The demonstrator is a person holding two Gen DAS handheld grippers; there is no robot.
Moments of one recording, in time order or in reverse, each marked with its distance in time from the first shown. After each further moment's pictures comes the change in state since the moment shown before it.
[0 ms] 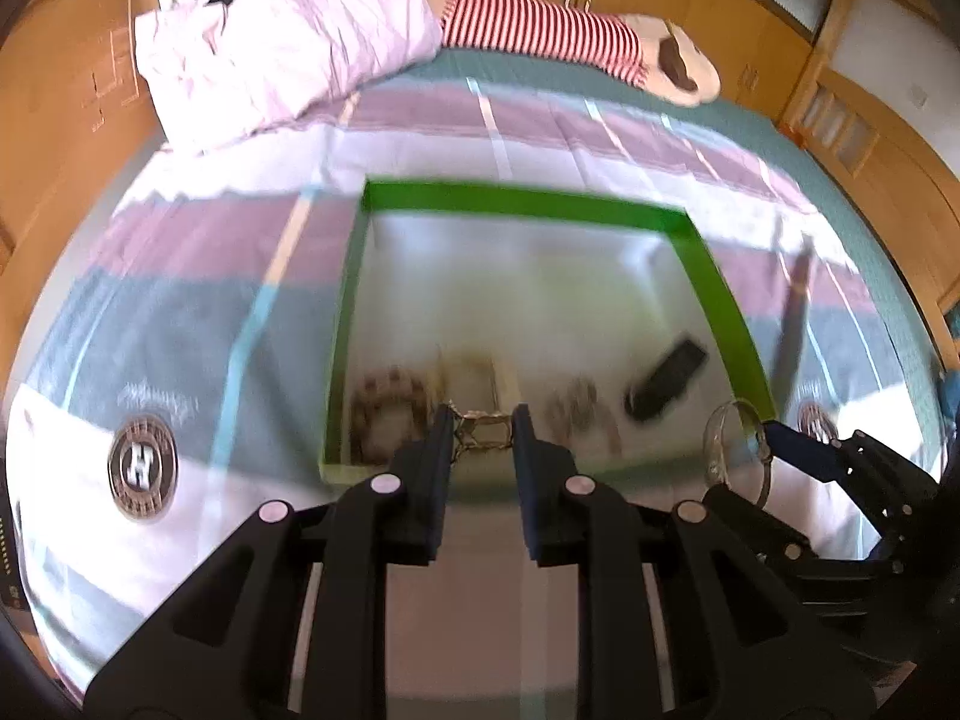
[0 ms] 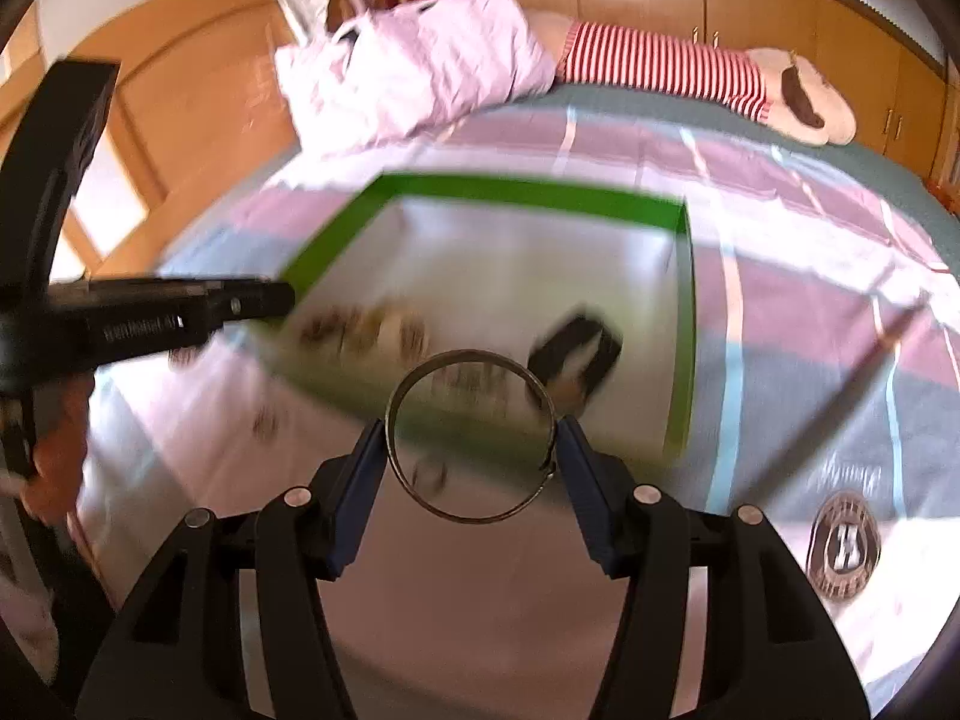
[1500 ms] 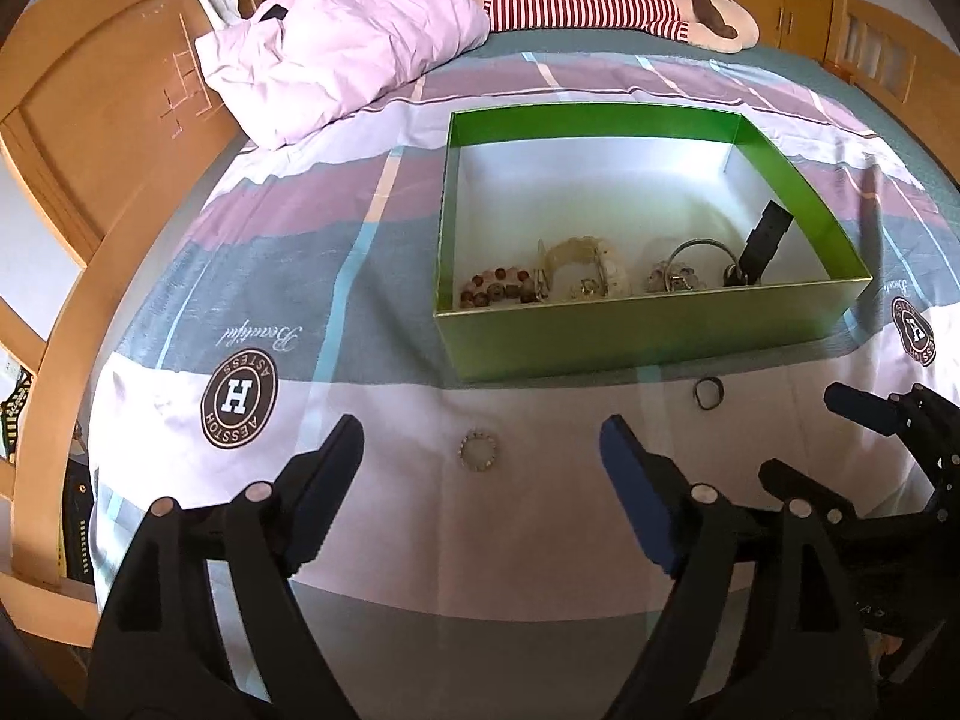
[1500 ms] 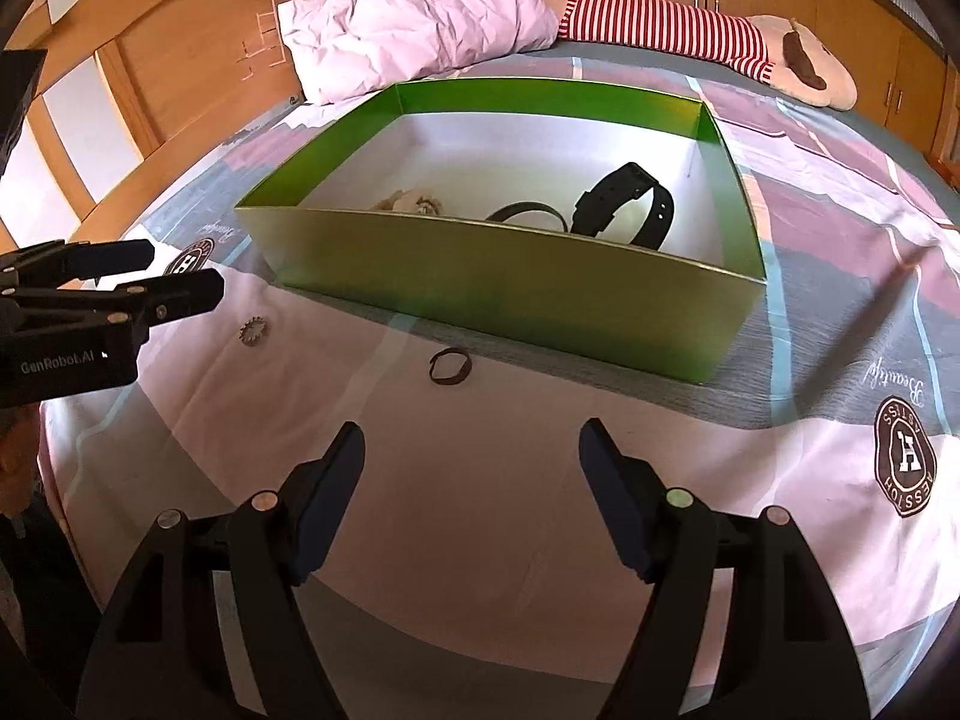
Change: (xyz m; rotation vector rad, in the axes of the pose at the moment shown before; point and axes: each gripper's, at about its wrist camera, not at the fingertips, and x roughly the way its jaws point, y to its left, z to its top) left arm -0.013 0.009 -0.076 0.104 0.010 0.249; right arm 0.023 0.018 -0.078 -0.006 0.070 0.000
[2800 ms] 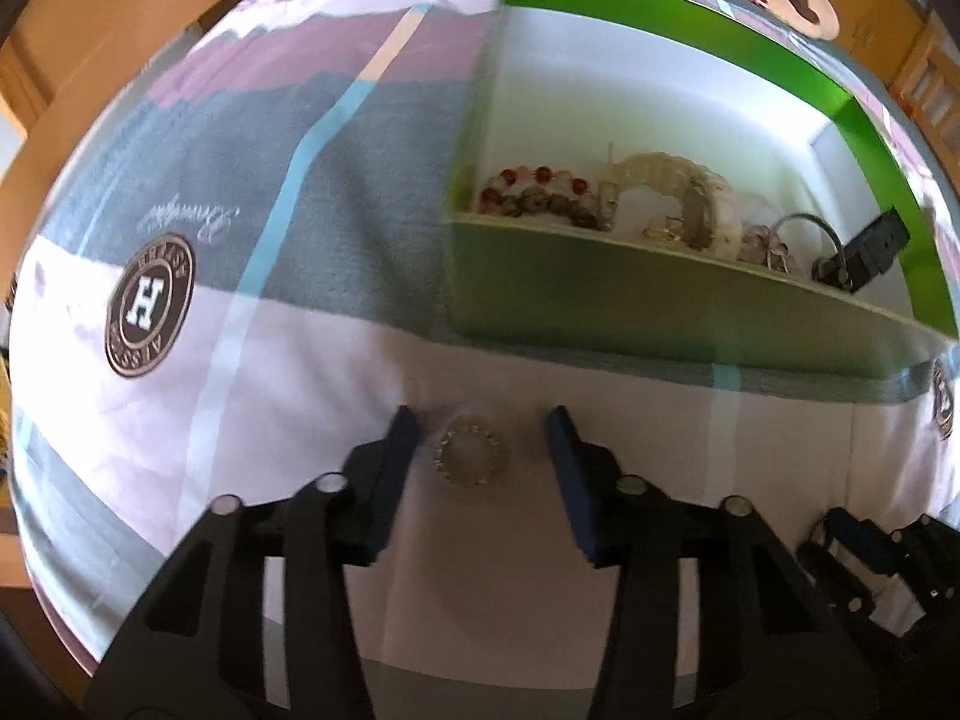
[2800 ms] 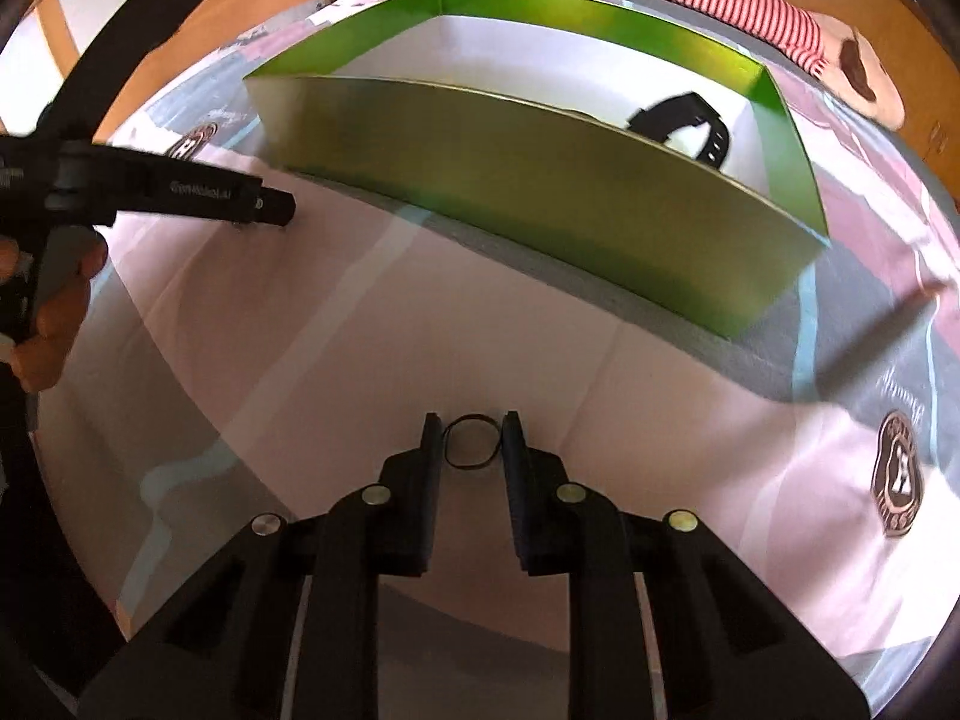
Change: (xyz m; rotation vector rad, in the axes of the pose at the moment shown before) left arm 0.089 0.011 0.003 -0.165 0.238 -0.050; right arm 0.018 0.008 -0.015 -0.123 0.187 -0.018
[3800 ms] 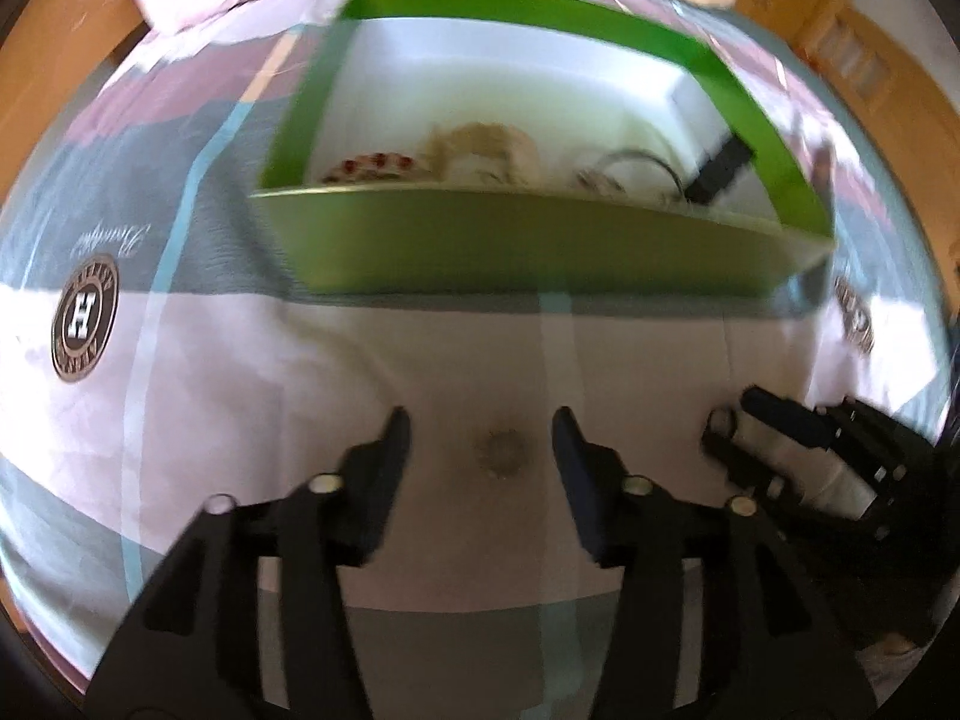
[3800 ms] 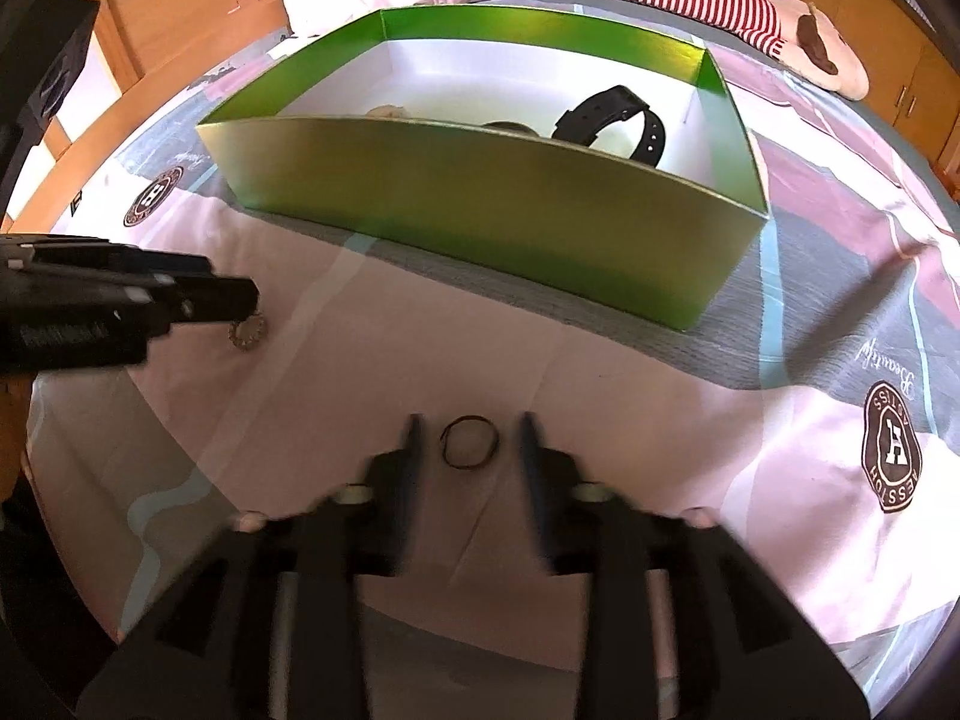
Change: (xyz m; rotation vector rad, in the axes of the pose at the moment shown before) left arm -0.032 -0.017 -0.020 0.077 0.016 -0.231; right arm -0.010 -0.017 0.003 0.073 -0.058 -0.040
